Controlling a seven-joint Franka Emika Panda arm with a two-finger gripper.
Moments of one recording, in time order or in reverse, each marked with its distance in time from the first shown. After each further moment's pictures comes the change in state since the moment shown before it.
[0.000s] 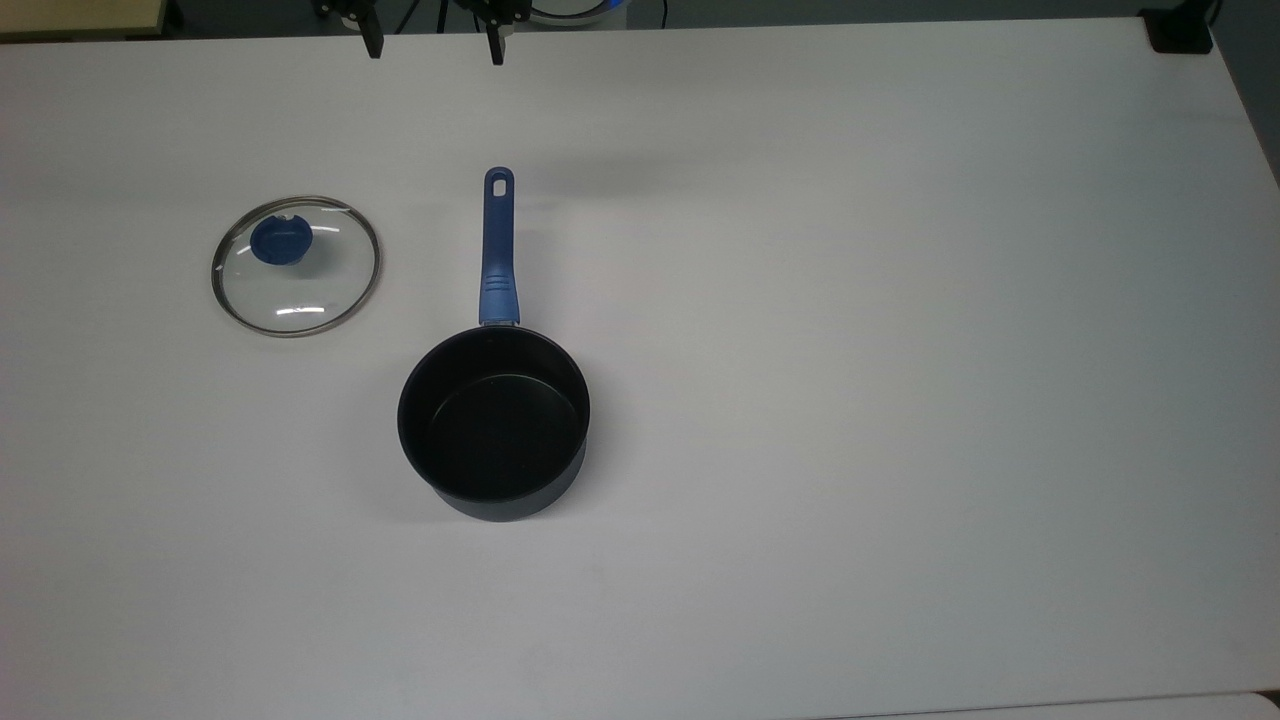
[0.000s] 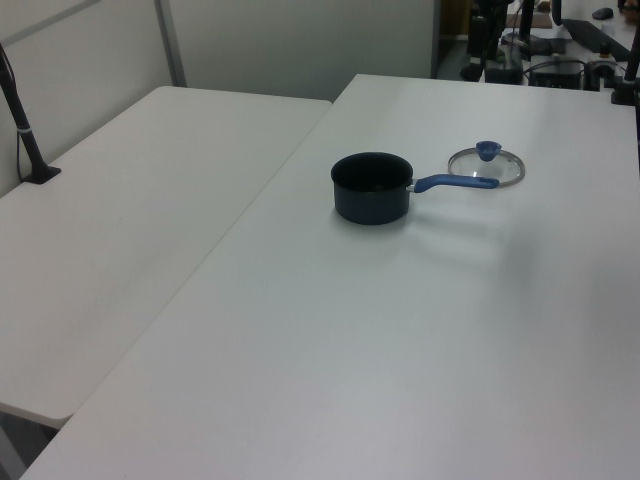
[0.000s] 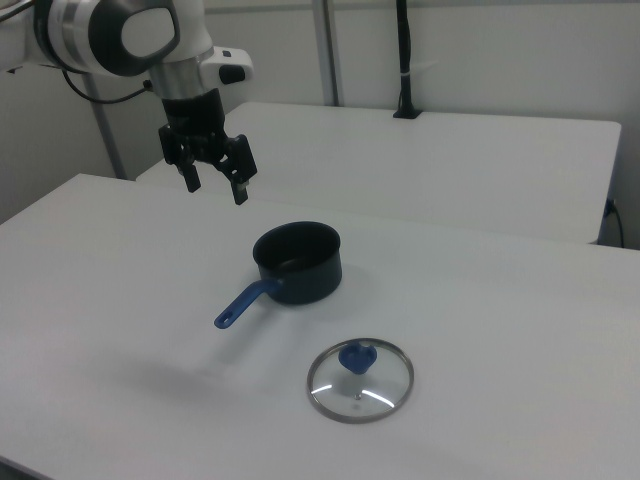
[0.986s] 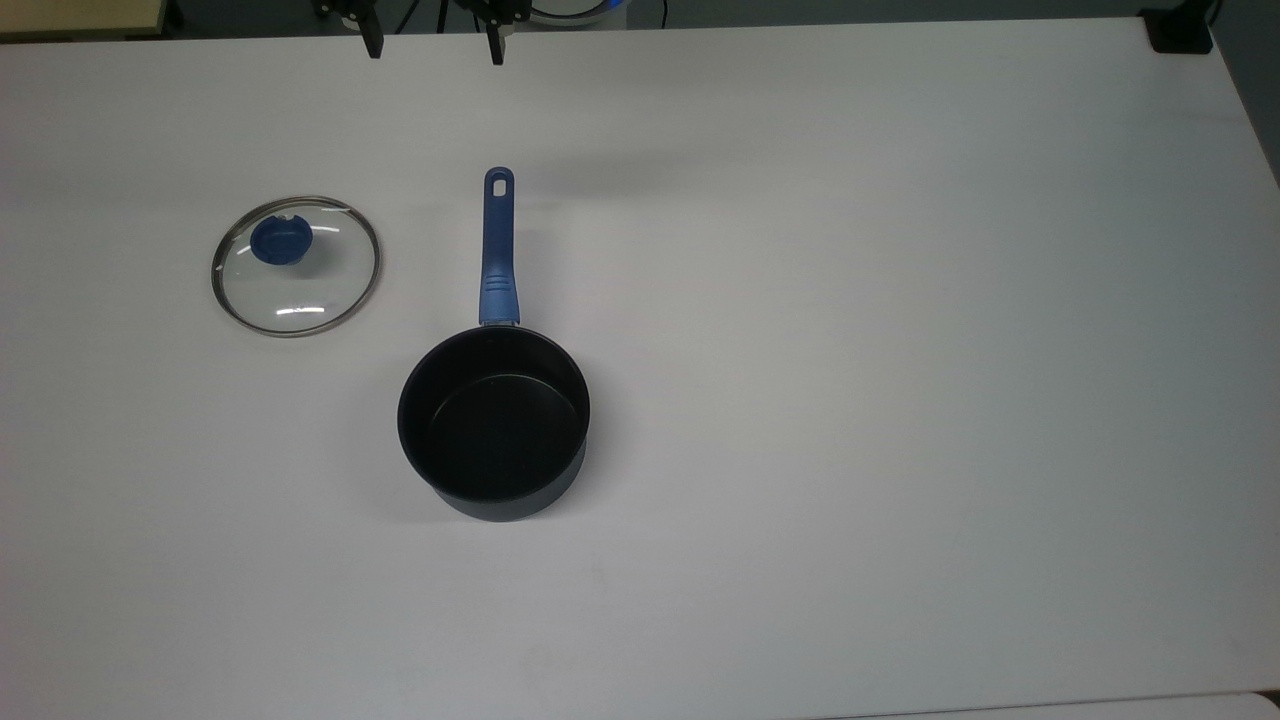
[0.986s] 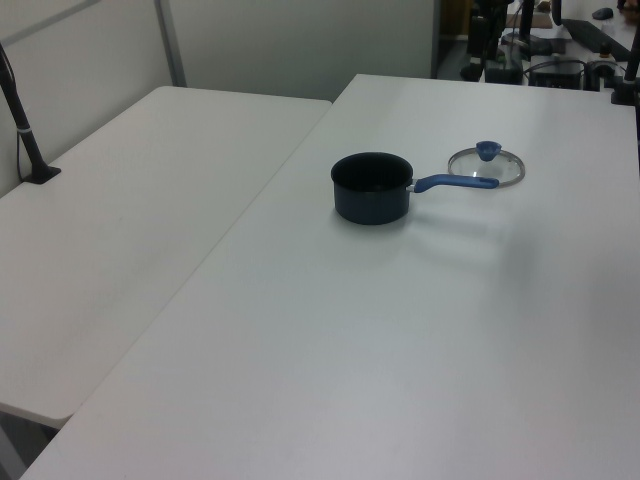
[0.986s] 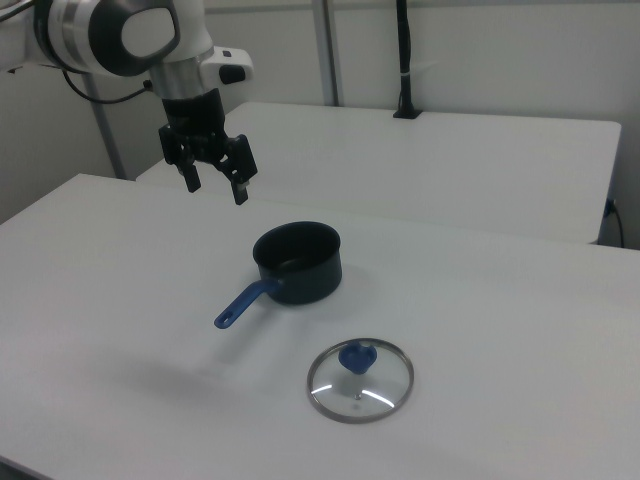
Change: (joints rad) arm -0.001 0.000 0.000 0.000 0.000 0.000 -0.001
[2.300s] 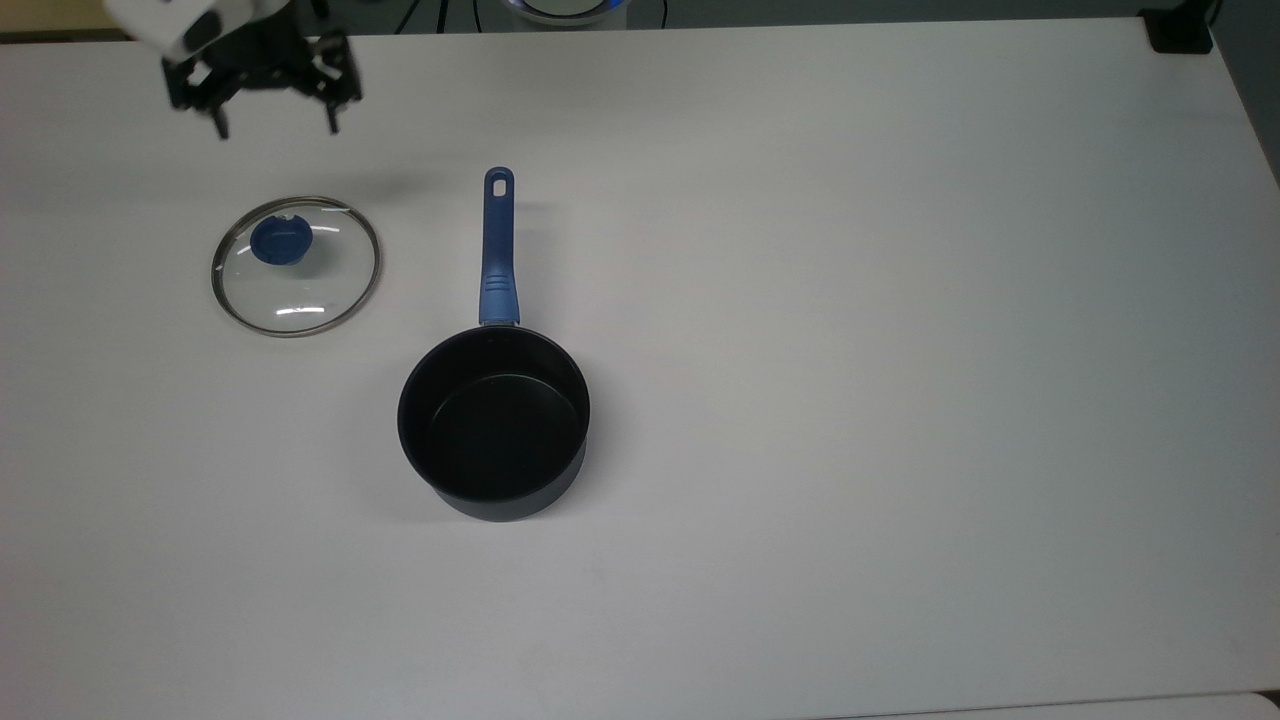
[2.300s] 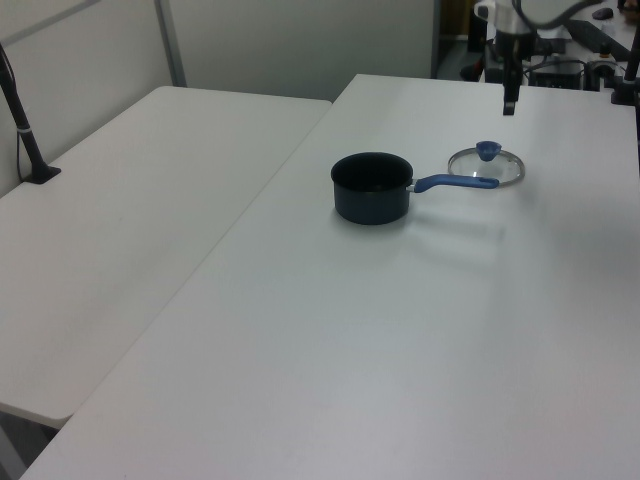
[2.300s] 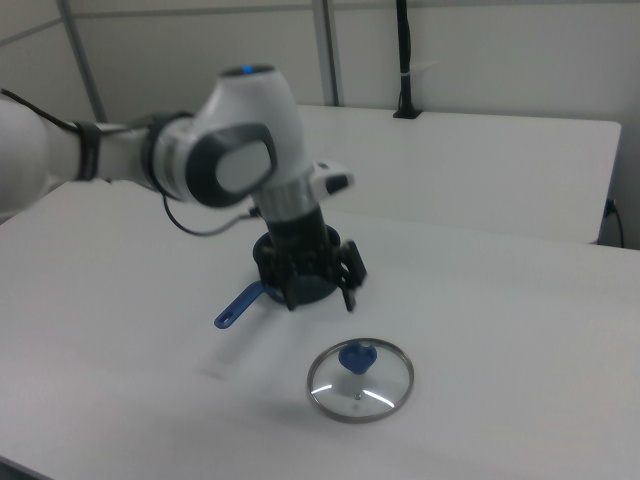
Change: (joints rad) arm -0.225 0.051 -0.037 -0.311 -0.158 0.375 -0.435
